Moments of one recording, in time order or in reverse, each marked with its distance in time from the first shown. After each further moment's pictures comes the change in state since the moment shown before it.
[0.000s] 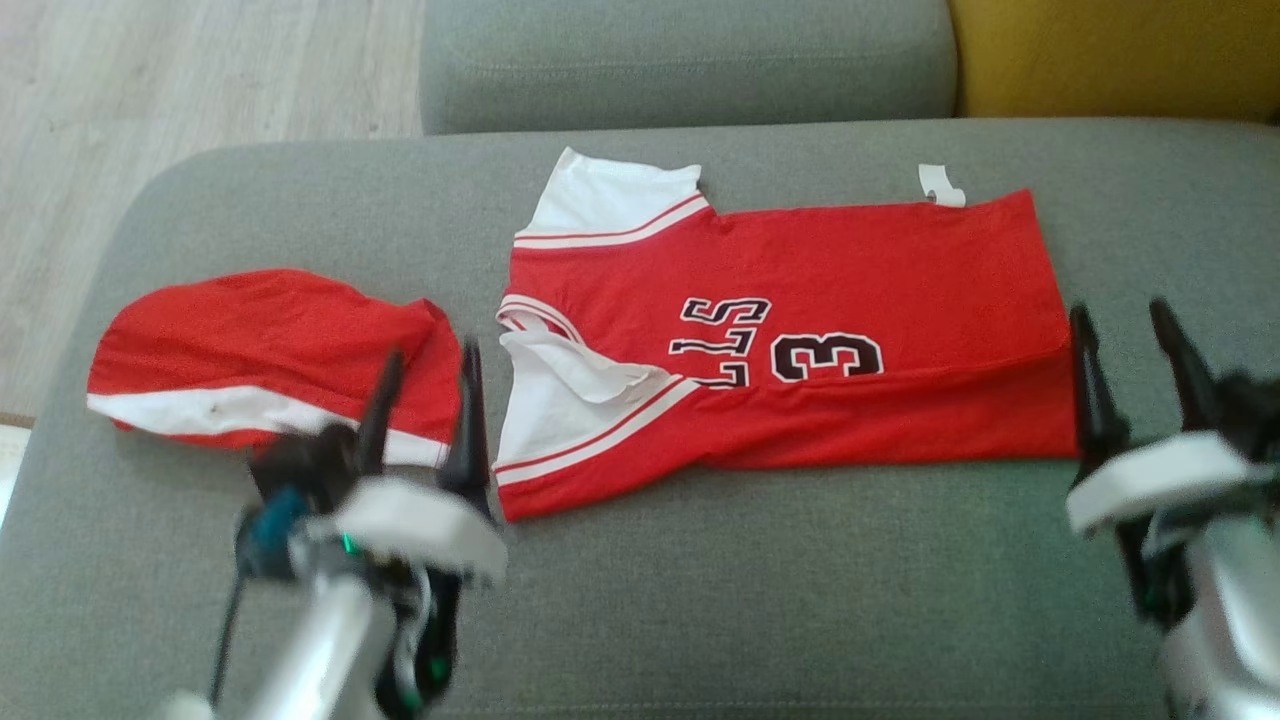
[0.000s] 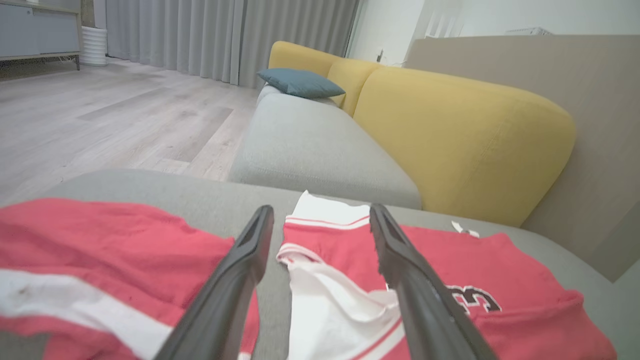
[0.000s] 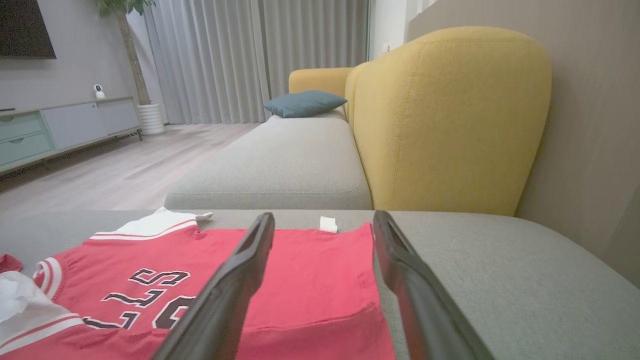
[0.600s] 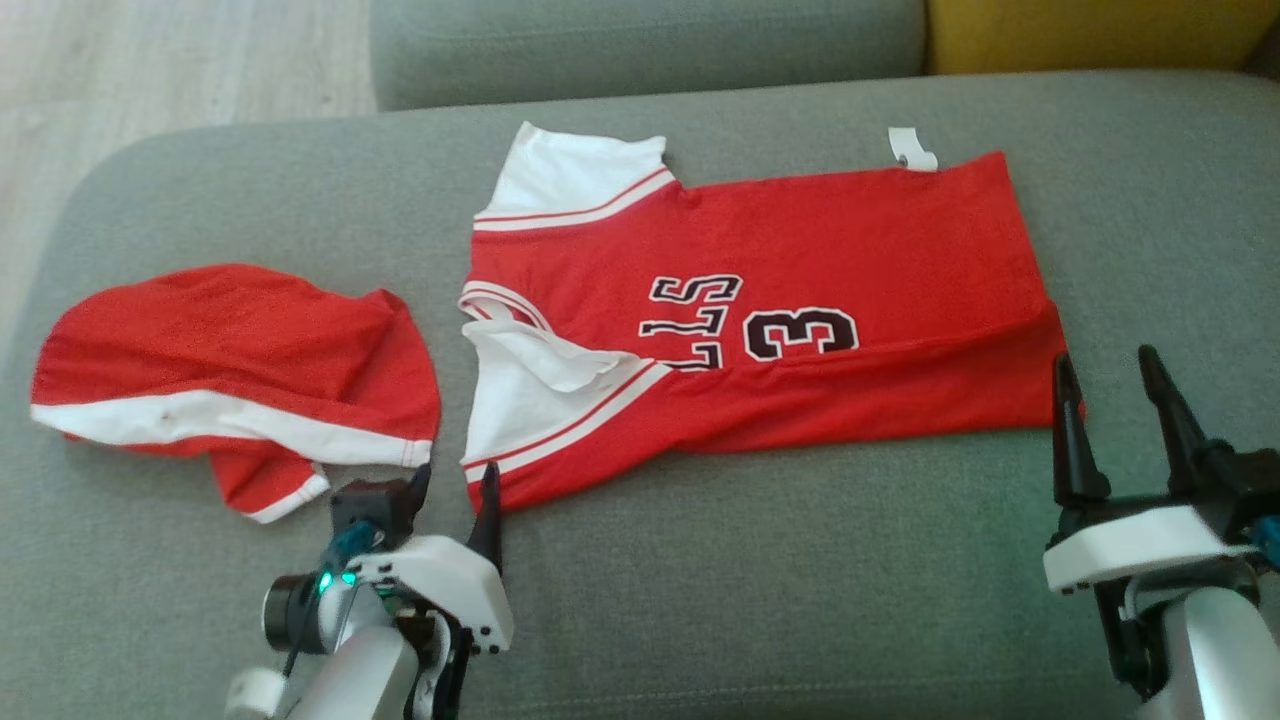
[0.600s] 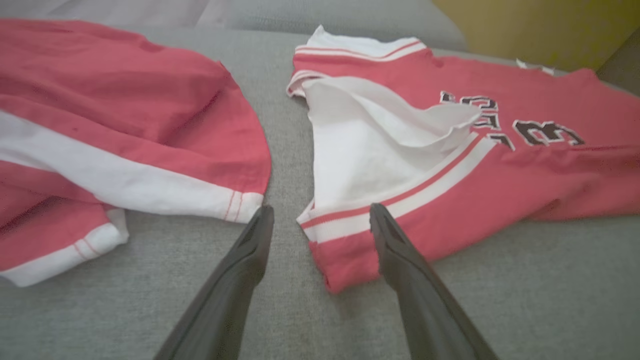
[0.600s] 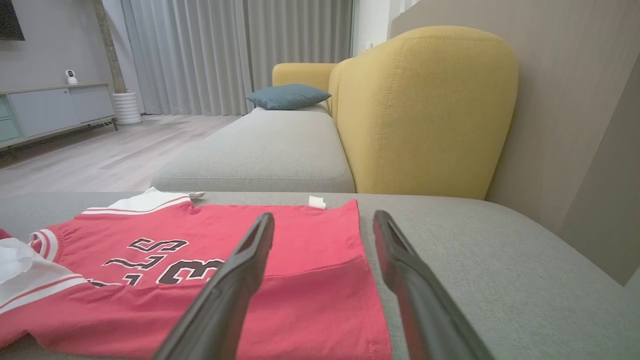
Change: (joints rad) left arm 0.017 -0.086 0.015 0.367 0.123 -0.076 0.054; right arm 0.231 0.164 -0.161 -0.313 -0.213 0.000 0.040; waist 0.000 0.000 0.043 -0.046
